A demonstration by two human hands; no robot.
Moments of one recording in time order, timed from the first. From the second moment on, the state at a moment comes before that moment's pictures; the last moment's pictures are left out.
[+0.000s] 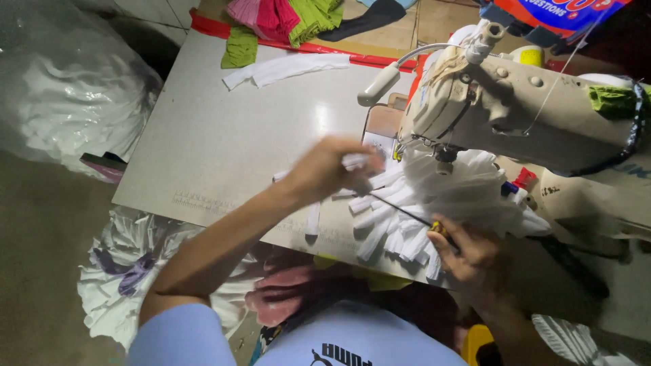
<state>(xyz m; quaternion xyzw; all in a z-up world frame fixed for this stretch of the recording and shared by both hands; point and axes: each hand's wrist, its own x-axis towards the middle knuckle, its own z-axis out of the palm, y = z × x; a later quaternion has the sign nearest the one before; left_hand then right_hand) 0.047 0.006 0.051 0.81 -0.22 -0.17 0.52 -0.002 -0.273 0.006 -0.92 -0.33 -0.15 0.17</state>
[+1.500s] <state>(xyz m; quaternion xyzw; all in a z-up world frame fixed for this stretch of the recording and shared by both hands) 0.016 -0.071 0.045 0.70 -0.15 0.51 0.48 0.020 -0.166 0.079 -0.63 -0.46 -0.26 0.57</state>
